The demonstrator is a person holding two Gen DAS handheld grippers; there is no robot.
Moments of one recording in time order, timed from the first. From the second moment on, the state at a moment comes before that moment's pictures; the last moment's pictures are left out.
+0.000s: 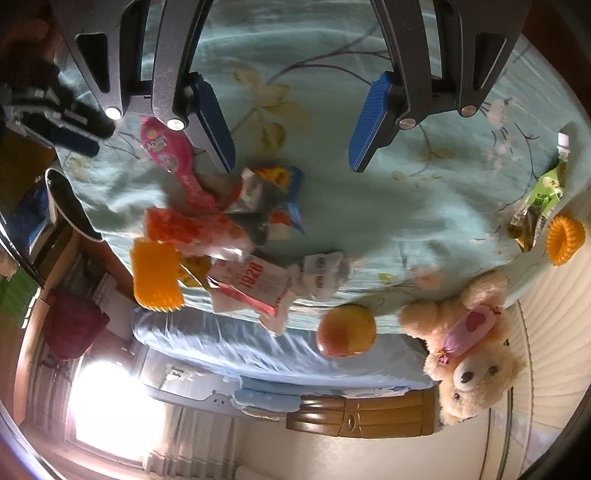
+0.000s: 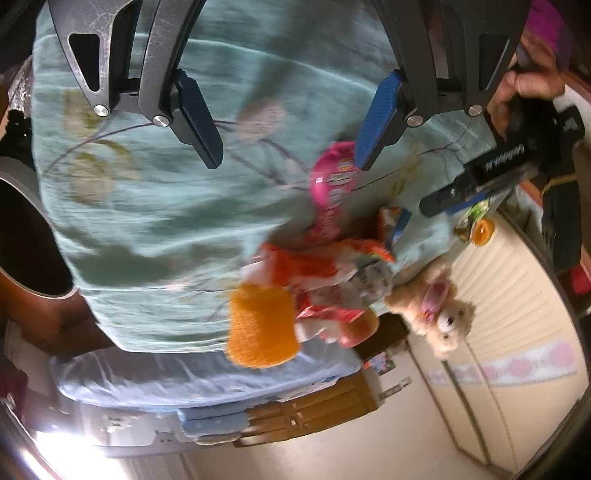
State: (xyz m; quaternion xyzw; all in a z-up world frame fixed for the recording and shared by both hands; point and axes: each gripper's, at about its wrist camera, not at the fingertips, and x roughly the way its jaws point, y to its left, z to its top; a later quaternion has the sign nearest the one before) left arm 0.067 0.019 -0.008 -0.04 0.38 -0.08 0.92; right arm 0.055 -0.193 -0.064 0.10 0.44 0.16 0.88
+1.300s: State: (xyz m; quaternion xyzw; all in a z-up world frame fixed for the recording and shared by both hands) left arm 0.127 0.019 -0.040 -0.04 0.40 -0.16 0.90; right arm 0.065 -0.162 -0.072 0.04 0.45 0.15 0.88
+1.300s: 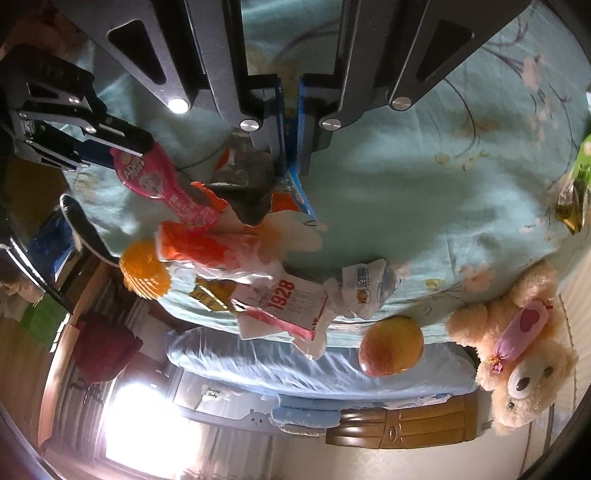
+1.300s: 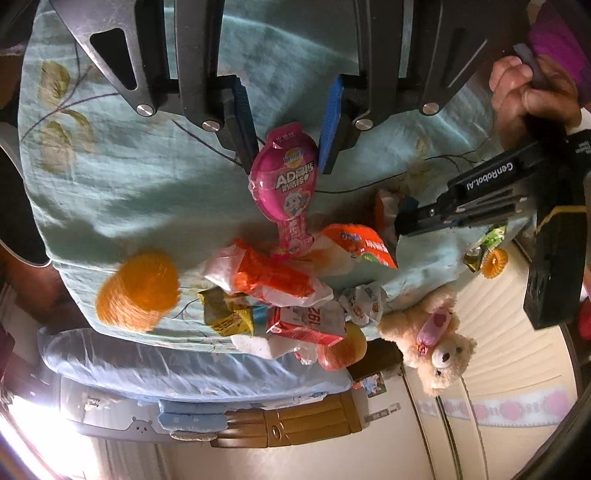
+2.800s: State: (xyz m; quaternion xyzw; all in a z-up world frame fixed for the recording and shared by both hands) left arm 0.106 -0.103 -0.012 -0.02 0.38 -0.26 0.89; right arm 0.022 -0.302 -0.051 0.12 0.40 0.05 0.91
